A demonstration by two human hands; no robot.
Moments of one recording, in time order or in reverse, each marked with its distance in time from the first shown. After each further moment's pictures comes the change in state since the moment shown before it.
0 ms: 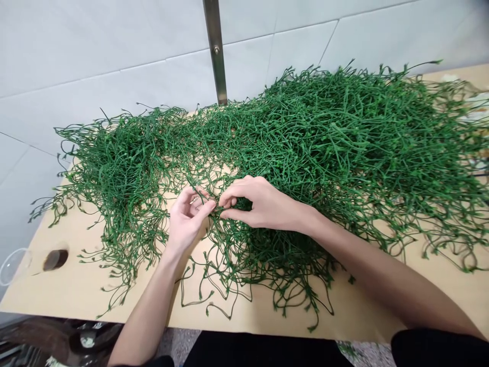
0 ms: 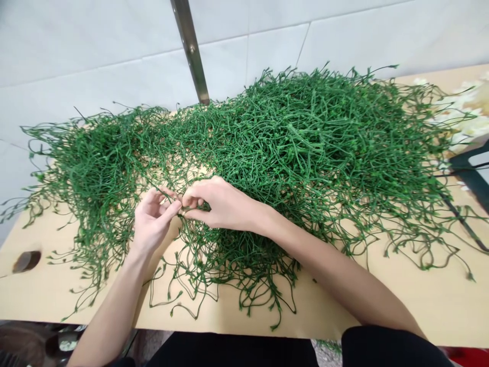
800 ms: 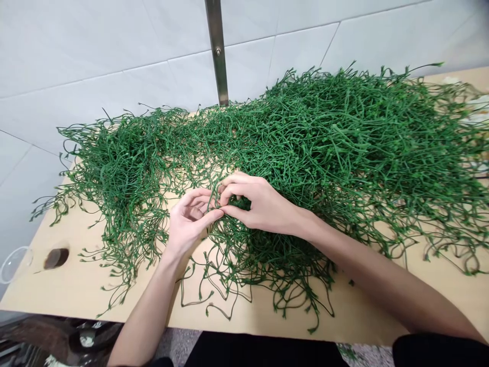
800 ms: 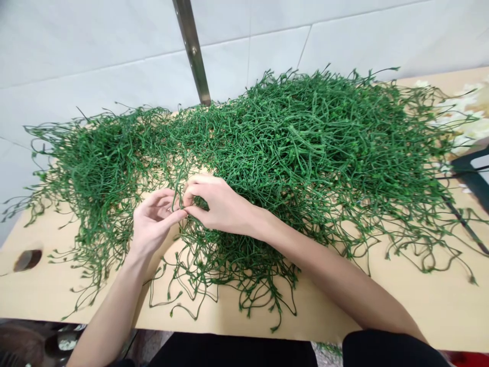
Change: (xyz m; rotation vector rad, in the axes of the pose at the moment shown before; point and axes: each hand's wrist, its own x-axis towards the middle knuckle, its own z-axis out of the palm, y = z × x) left_hand -0.005 0.013 0.008 -0.059 -0.032 0.000; right_hand 0.001 -0.003 0.005 -0.010 0.124 -0.041
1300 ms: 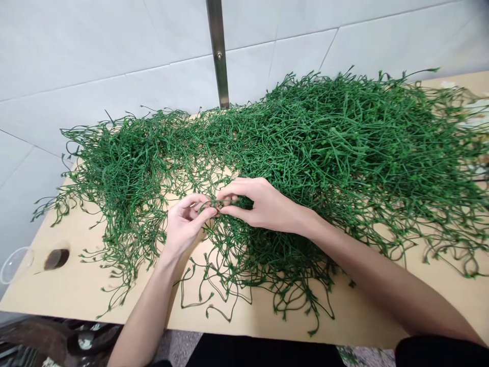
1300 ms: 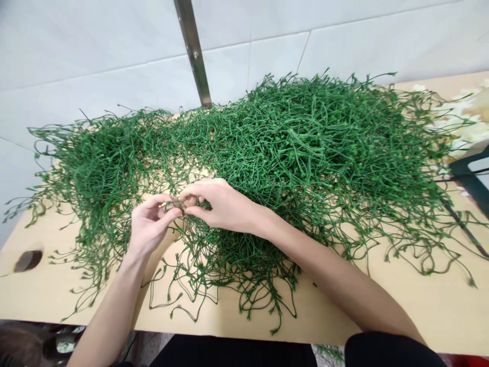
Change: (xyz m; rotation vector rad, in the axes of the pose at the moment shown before) left_hand 0.001 0.002 -0.009 0.134 0.026 -0.021; right_hand 0.001 0.001 -0.006 0.021 -0.065 0.010
